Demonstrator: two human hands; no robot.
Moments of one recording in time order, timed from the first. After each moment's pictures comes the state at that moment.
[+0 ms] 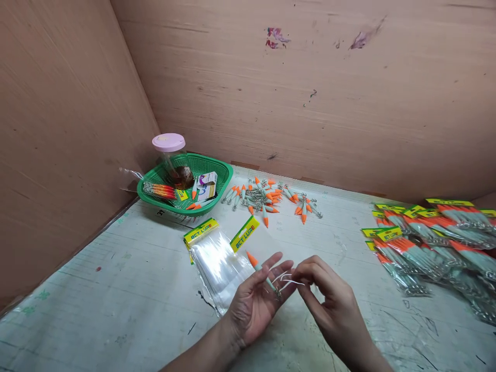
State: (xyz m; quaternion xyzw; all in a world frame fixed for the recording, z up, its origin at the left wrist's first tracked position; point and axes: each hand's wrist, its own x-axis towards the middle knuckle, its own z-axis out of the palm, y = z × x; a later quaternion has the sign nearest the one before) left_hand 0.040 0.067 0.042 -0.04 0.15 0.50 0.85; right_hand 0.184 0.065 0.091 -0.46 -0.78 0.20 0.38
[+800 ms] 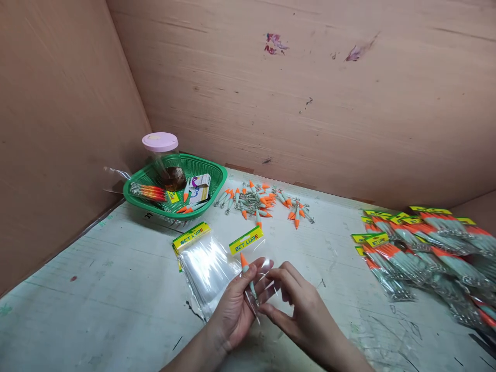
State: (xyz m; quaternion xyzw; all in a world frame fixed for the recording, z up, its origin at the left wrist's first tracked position) left_hand 0.035 0.077 0.043 -0.05 0.31 0.52 0.80; right_hand 0.177 0.078 0.080 -0.42 -0.83 0.25 0.27
